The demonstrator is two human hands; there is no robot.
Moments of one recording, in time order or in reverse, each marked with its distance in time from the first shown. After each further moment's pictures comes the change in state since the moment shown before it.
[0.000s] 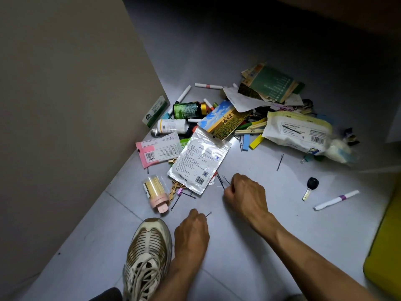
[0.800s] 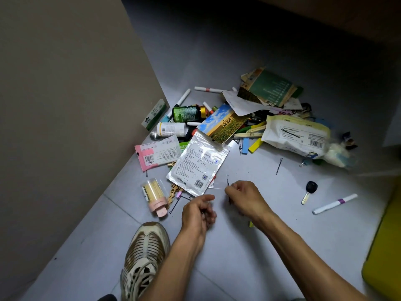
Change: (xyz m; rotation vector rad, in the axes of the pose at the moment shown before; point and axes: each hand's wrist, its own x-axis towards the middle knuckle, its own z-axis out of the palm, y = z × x) left_hand 0.042 0.031 -0.035 -1.638 -0.257 -0.726; right_hand -0.001 -0.012 -0.034 0.759 -0.333 0.337
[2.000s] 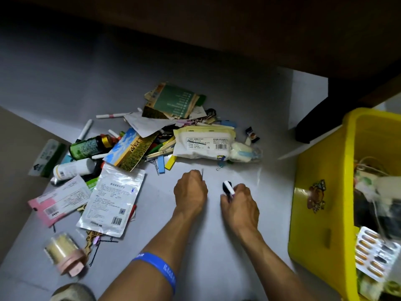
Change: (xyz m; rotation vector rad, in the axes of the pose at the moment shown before) left_hand 0.037 -0.035 0.205 1.554 0.055 0.834; right_hand -0.004 0.107 -0.123 -0.312 0.717 0.190
